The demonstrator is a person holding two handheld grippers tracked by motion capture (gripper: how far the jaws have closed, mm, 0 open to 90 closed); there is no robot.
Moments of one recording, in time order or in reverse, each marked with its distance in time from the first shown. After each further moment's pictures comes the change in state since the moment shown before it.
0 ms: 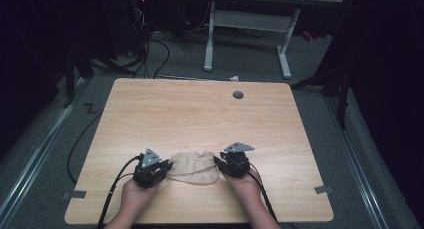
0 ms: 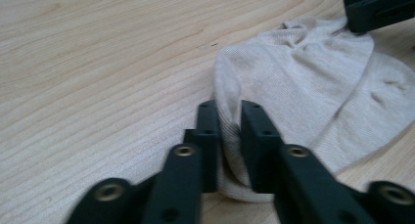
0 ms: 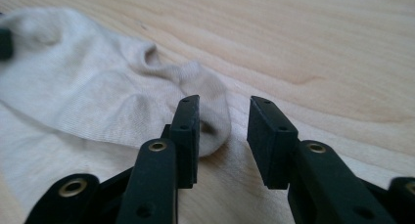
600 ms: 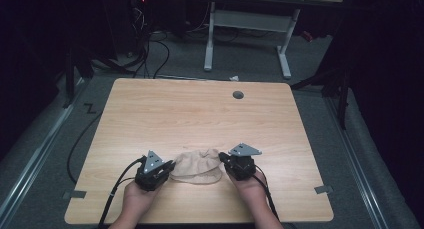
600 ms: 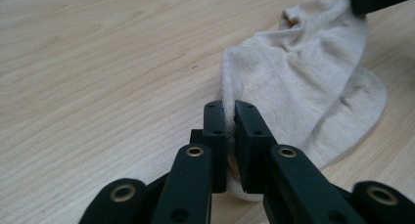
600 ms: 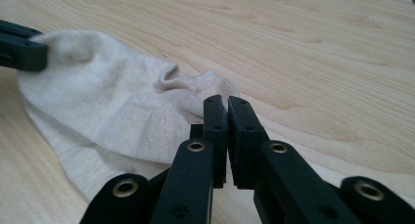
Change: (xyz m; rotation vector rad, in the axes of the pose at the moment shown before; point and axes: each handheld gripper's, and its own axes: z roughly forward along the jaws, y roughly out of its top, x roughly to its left) left arm -0.016 0.006 -0.010 -0.046 -0.005 0.042; right arm 0.009 0.005 -0.039 -0.103 -0.010 -0.075
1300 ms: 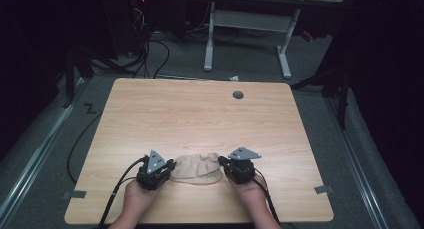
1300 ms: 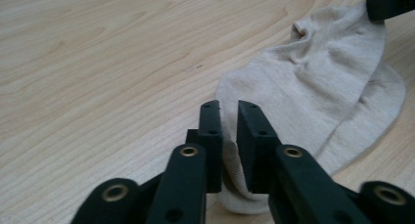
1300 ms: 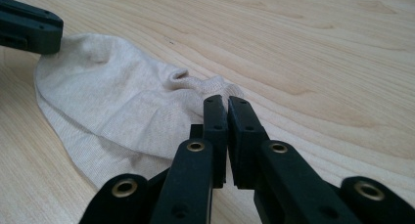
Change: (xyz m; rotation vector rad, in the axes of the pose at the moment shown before) left arm -0.002 0.003 0.002 -0.003 0.049 0.058; right arm 0.002 -0.011 0.002 0.014 0.017 0.003
